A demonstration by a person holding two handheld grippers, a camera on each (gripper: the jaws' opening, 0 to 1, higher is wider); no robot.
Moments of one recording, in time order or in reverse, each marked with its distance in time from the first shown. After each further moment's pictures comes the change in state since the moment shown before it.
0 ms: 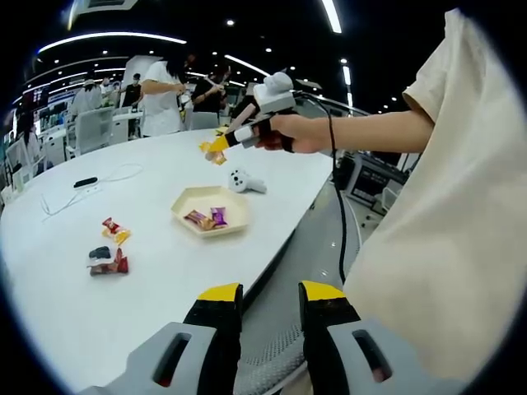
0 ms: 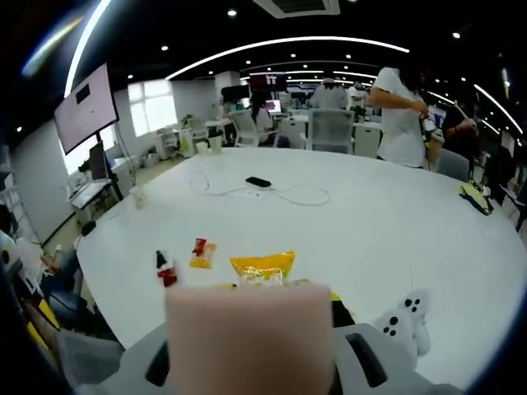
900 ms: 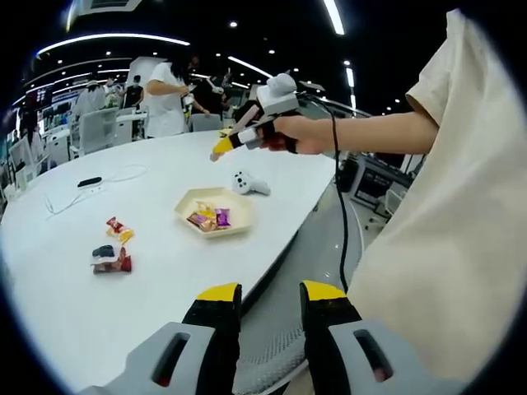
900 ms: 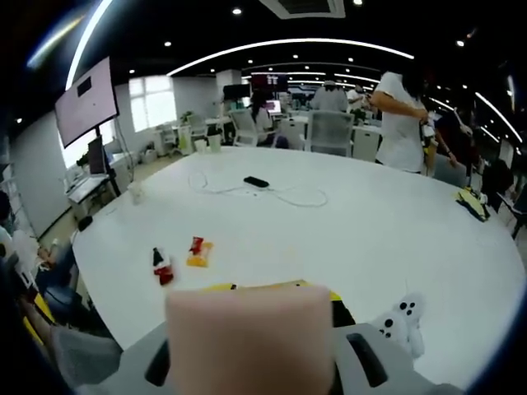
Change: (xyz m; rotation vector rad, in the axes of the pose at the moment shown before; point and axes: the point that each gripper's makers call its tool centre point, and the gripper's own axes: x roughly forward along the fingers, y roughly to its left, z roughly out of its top) left arm -0.007 0.003 0.000 -0.012 -0.016 0.027; right arm -0.001 0.004 0.002 -0.021 -0.002 -0.017
